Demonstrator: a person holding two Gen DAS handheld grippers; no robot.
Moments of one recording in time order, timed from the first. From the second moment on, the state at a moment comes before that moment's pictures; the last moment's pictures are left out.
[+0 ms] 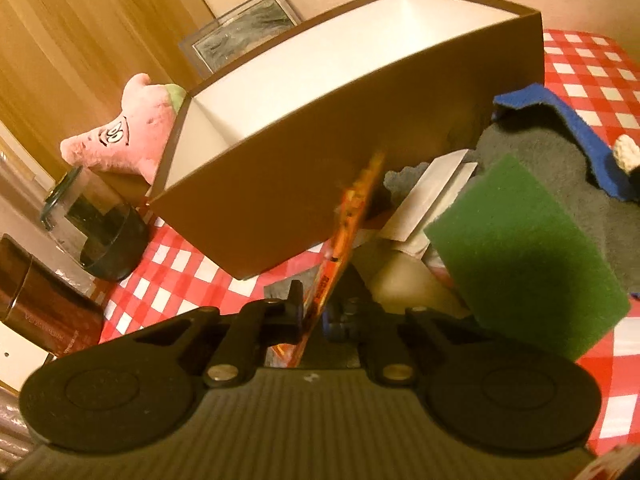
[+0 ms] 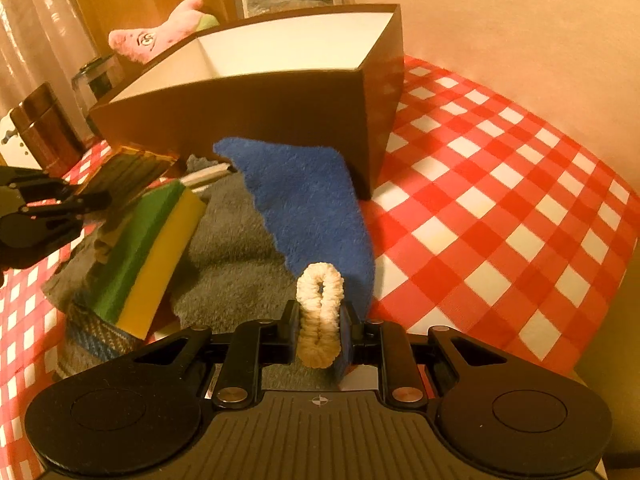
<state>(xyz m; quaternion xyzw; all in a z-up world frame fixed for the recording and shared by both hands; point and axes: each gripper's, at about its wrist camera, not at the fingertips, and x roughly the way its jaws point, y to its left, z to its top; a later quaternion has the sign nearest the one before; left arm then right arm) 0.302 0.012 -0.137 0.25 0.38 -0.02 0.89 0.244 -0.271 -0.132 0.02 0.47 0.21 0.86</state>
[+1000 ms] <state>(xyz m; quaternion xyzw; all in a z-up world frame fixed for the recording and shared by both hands) 0.332 0.021 0.010 0.08 0.31 0.00 0.95 0.312 -0.230 -0.019 -0.01 0.34 0.29 0.89</state>
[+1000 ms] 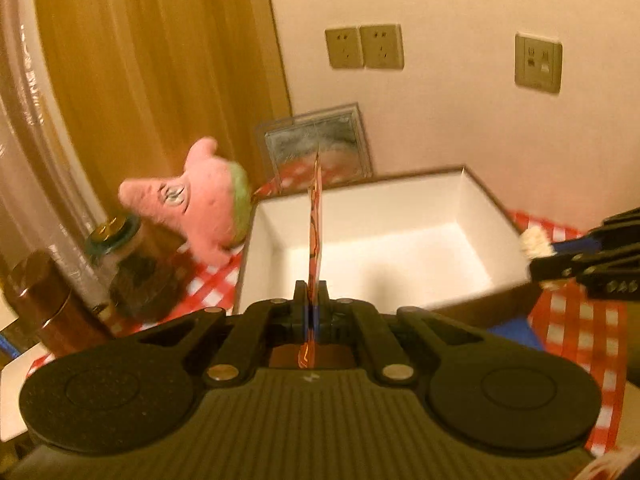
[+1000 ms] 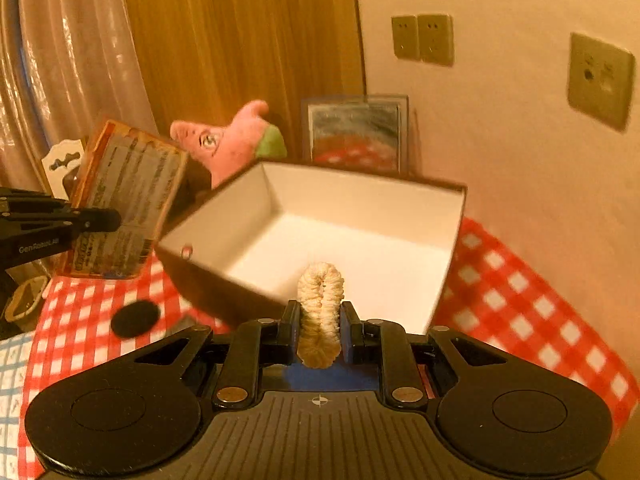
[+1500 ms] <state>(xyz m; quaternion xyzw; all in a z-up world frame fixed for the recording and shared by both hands) 0.436 0.002 -0.013 0.05 0.35 -0.03 0.93 0.395 -0.204 -0.030 -0.01 0.36 0.27 0.89</state>
